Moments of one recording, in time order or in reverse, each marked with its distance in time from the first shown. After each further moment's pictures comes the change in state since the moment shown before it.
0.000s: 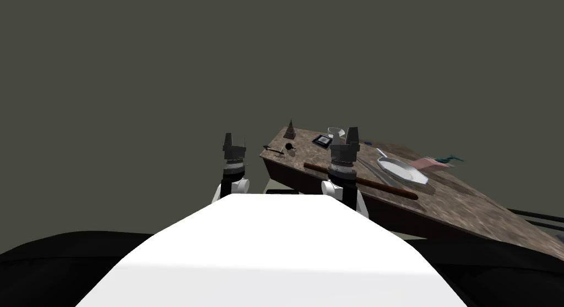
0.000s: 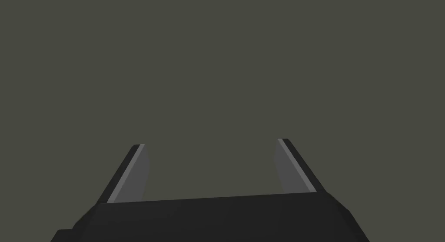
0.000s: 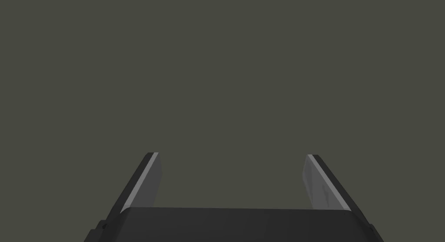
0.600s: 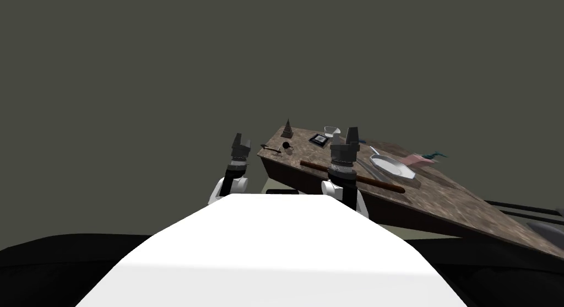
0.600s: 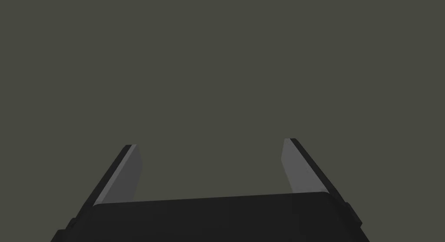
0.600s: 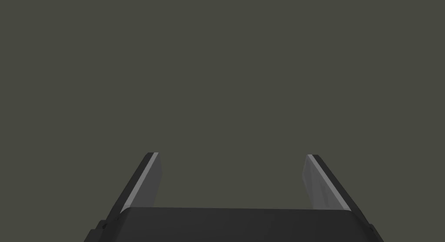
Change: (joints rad) left arm -0.069 0.150 -0.012 0.059 -0.007 0.096 0.022; right arm 0.000 0.000 0.000 0.000 0.000 0.000 0.000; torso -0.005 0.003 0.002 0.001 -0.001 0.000
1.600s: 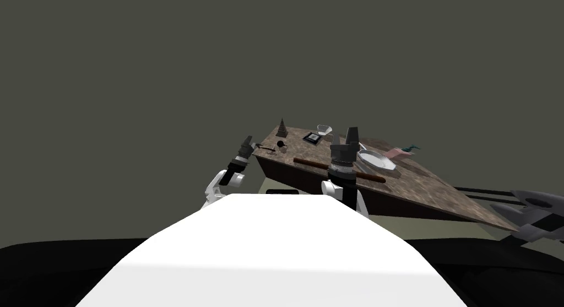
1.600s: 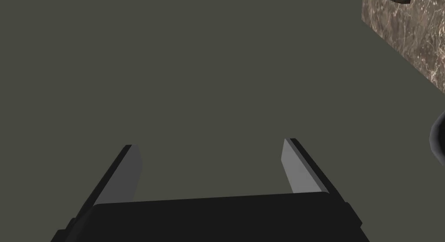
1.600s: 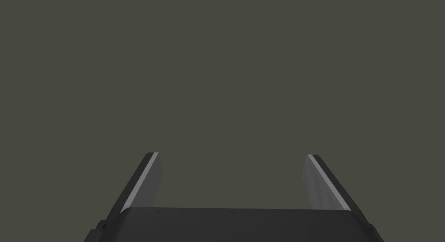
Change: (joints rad) left arm -0.120 0.252 -0.032 0.107 0.025 0.197 0.044; right arm 0.000 0.000 0.000 0.000 0.000 0.000 0.000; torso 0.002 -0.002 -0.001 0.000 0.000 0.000
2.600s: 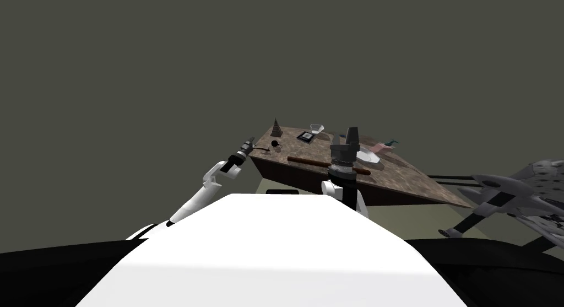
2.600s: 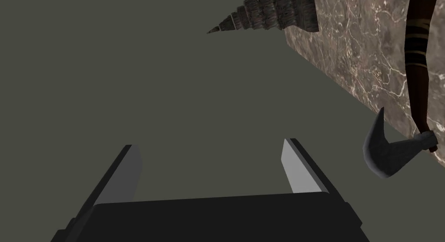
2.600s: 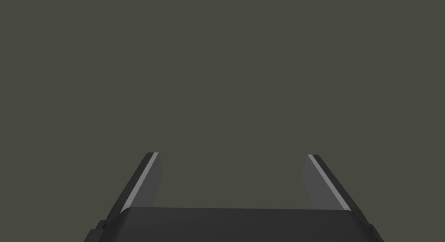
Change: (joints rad) left arm -0.166 0.234 -0.050 0.144 0.087 0.245 0.042; right arm 0.000 0.000 0.000 0.000 0.000 0.000 0.000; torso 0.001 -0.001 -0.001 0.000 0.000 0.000
